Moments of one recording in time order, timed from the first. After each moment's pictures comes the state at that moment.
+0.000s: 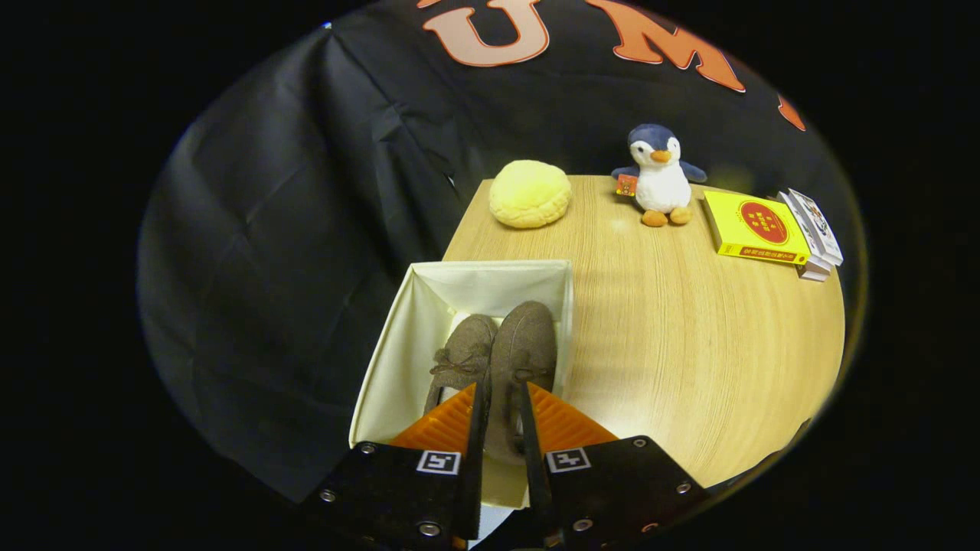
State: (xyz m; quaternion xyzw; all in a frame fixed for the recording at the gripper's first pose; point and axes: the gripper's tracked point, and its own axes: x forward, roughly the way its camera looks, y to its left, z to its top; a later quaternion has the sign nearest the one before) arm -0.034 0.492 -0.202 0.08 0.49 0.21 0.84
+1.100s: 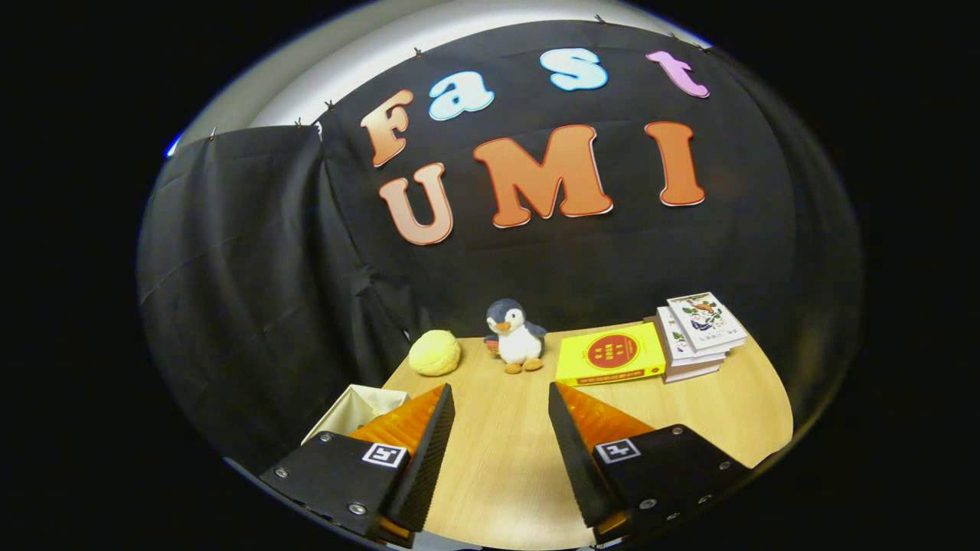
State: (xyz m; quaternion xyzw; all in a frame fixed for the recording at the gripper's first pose) arm 0.001 0.149 -0.058 0.13 0.22 0.13 0.96
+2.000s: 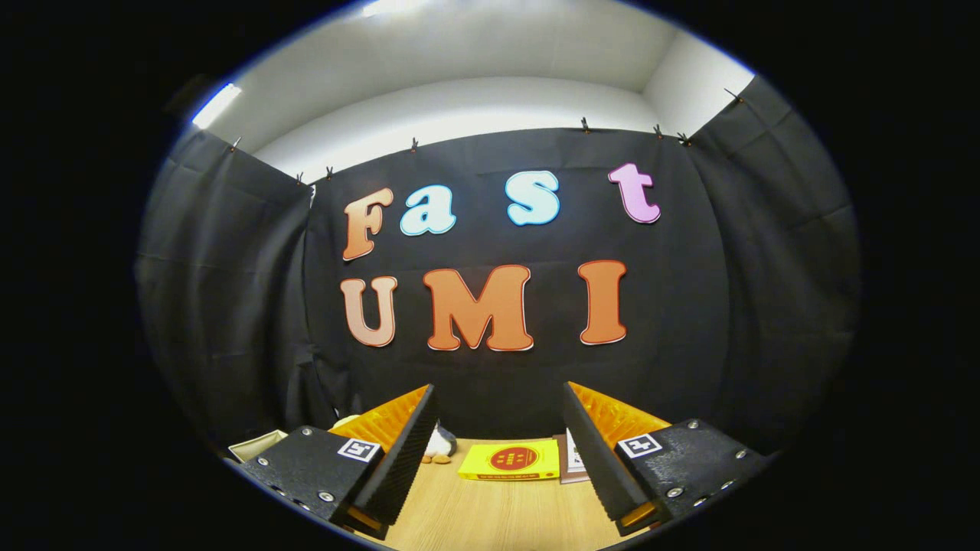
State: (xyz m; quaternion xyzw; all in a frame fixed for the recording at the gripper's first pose) arm 0.000 0.020 0.041 0.06 -0.02 0.04 1.00
